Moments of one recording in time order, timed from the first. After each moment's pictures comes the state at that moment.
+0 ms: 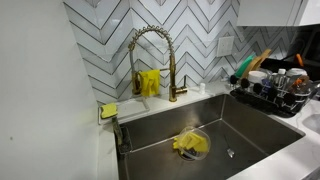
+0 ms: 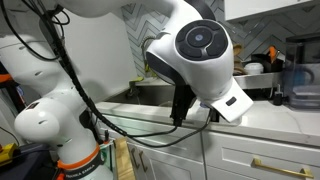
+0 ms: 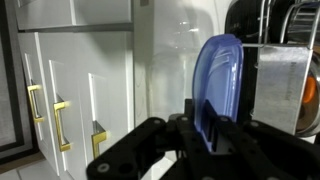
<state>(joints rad) -0.22 -0.15 -0.39 -2.48 1.01 2.23 -0.46</state>
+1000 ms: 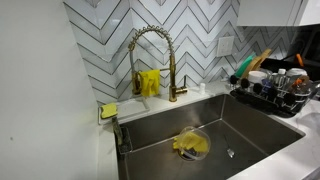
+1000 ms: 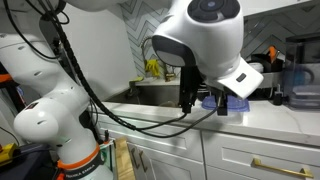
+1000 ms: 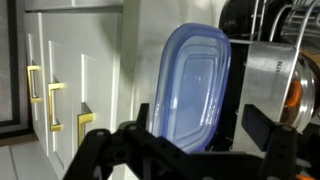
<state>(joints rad) -0.23 -0.16 -0.33 -2.40 0.89 2.23 -0.41</state>
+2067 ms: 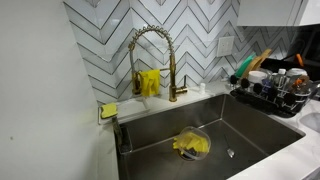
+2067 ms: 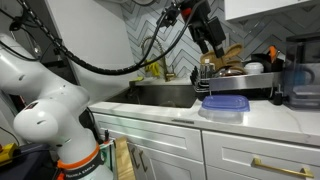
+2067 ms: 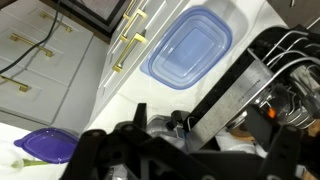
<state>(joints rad) -0.24 -0.49 -0.13 -2.30 0.06 2.18 -0.12</state>
